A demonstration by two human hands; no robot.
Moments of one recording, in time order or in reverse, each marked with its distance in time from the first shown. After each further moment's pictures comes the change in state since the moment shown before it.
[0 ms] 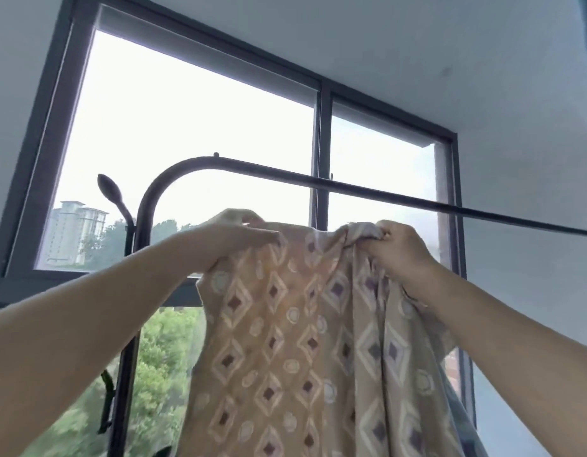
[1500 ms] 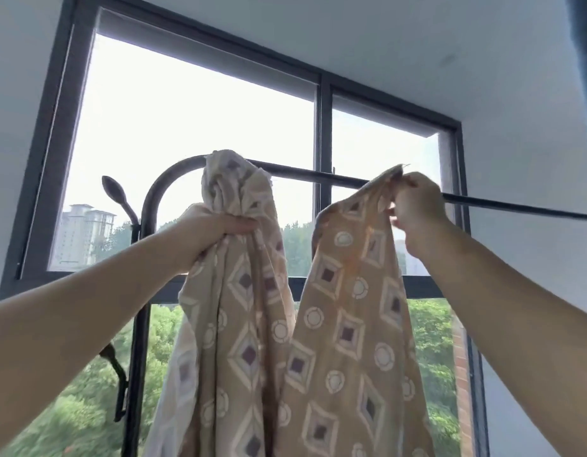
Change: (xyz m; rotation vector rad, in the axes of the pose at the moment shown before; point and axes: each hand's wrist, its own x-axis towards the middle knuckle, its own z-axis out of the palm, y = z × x) left_hand -0.029 0.011 -0.008 -0.274 0.128 -0.191; right_hand 0.020 -0.034 -0.018 0.277 0.147 0.167
